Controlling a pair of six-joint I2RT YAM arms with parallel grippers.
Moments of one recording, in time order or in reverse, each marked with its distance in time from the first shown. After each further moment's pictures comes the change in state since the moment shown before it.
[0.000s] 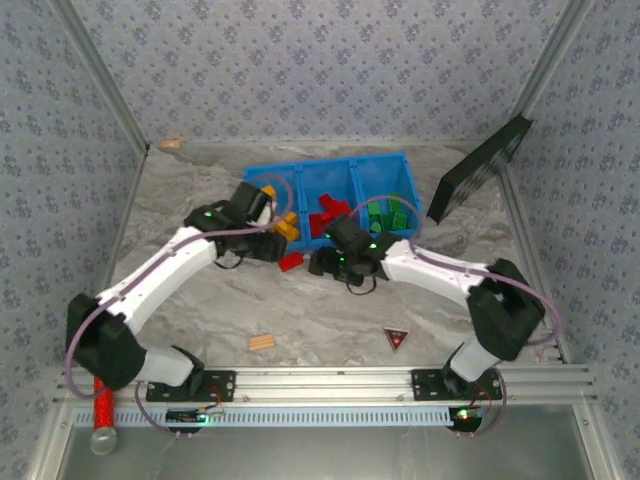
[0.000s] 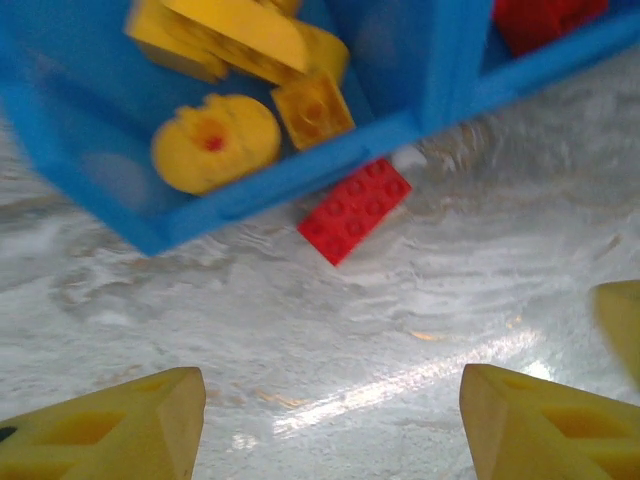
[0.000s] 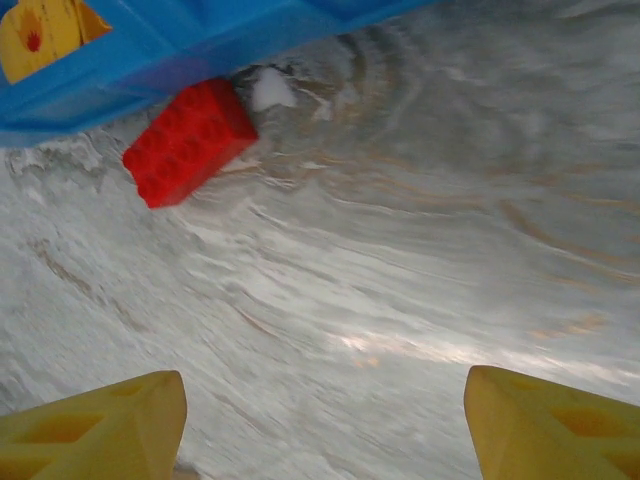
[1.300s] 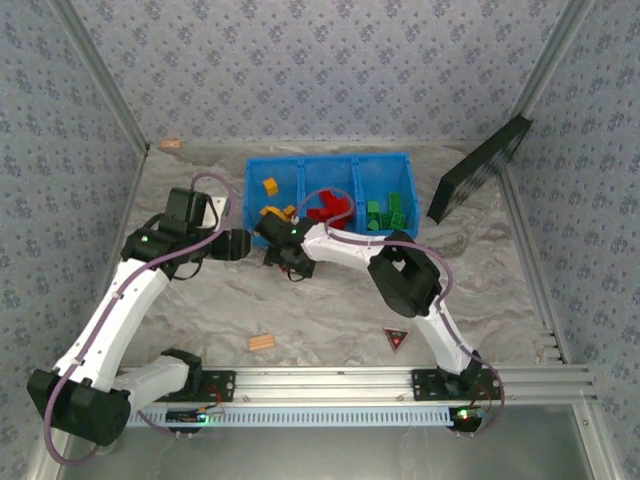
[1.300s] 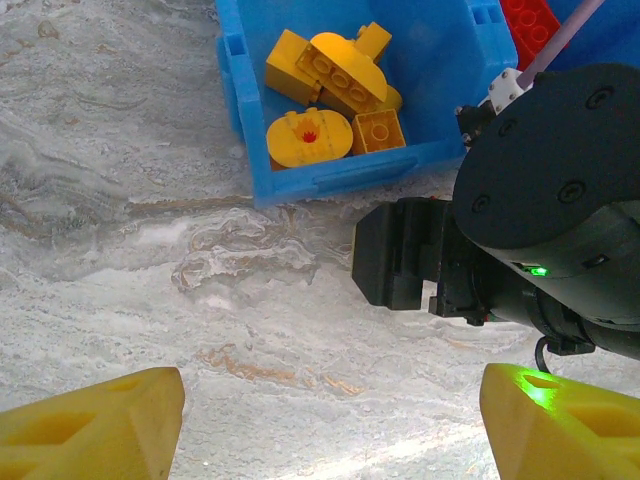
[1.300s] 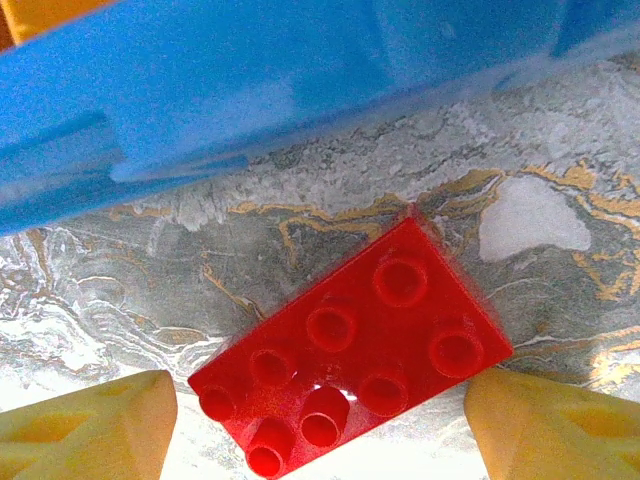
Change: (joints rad) left arm 0.229 -0.281 -0.096 -0.018 0.104 0.100; right arm 0.115 0.609 0.645 -0.224 0.201 0.171
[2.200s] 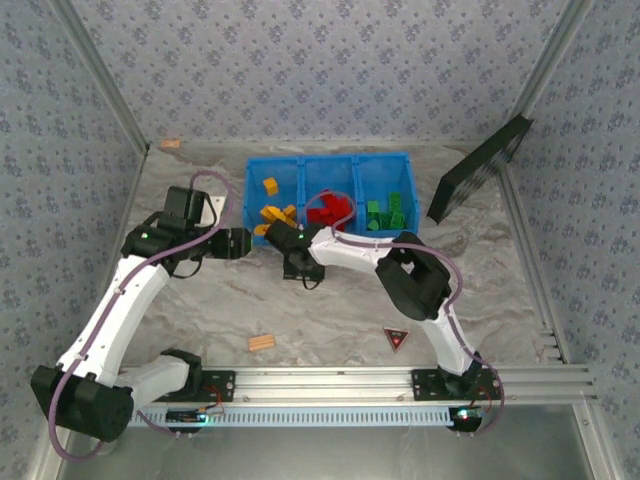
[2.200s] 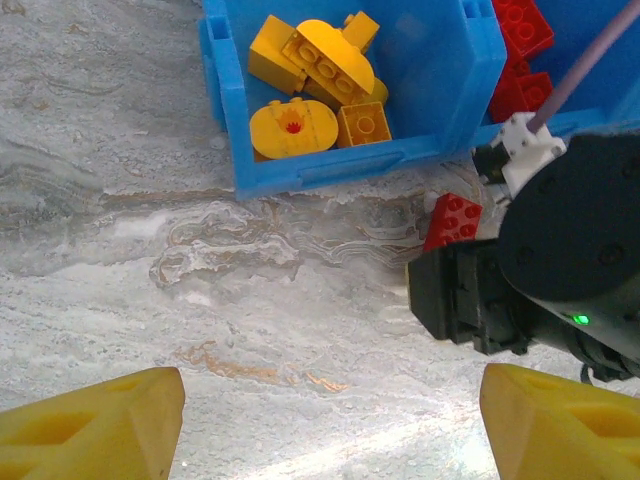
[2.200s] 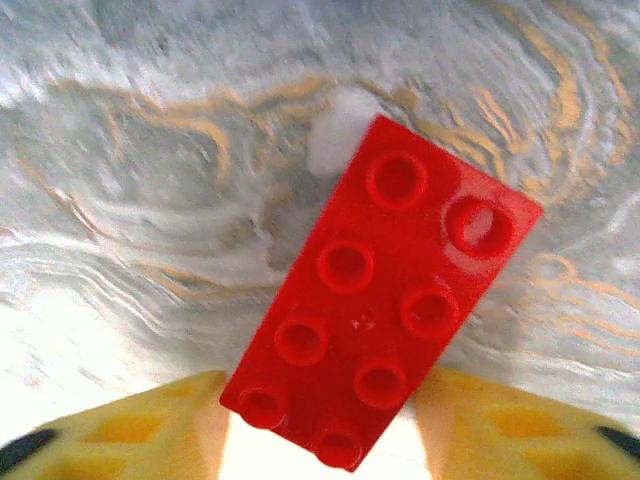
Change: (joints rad) left arm 0.036 0.020 0.000 0.002 0.069 -0.007; right arm 0.010 -0.094 -0.145 -0.070 0.016 -0.195
